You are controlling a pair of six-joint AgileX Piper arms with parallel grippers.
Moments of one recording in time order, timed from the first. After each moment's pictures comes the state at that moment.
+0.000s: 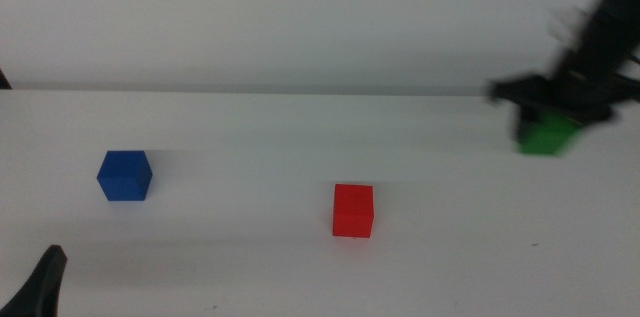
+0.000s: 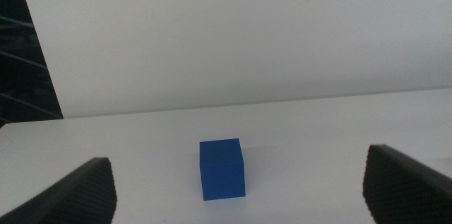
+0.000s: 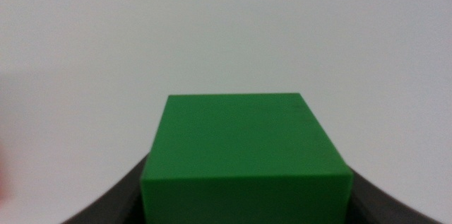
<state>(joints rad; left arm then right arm) -0.03 0.00 0.00 -0.08 0.16 0.08 0.22 1.82 -1.53 -0.13 1.17 0.33</state>
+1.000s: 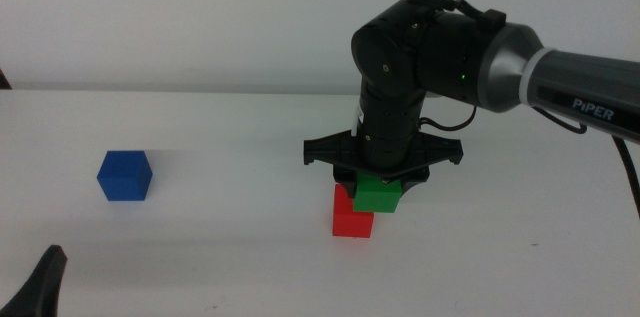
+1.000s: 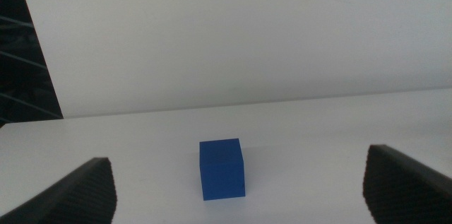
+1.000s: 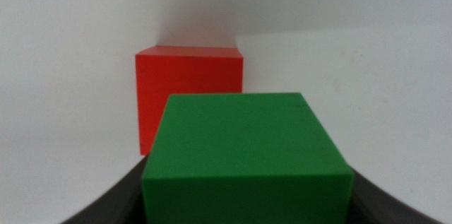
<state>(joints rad) -0.03 0.00 0.00 -0.08 0.16 0.08 0.70 2.04 -1.68 -0.14 1.21 0.76</state>
